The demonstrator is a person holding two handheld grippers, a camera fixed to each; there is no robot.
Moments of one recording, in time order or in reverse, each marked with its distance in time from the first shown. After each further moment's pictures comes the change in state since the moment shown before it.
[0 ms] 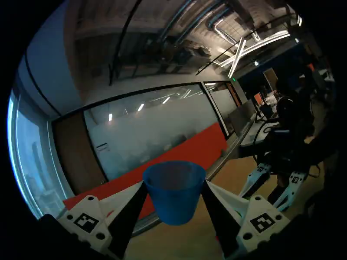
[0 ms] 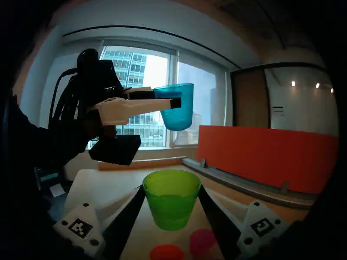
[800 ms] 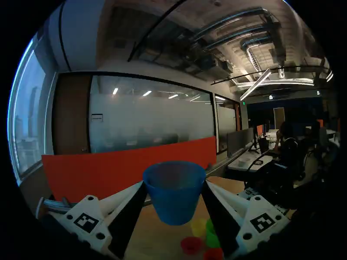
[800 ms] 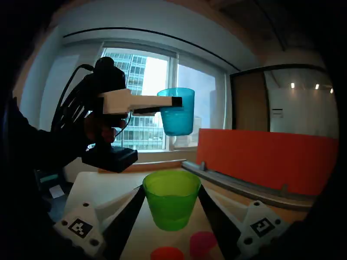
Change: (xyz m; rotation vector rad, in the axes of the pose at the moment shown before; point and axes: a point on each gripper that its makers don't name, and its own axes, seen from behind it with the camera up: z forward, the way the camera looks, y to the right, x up) left arm -0.006 -0.005 0.012 -0.034 -0.021 -0.349; right arm 0.010 -0.003 -0.003 -0.004 0.017 -0.002
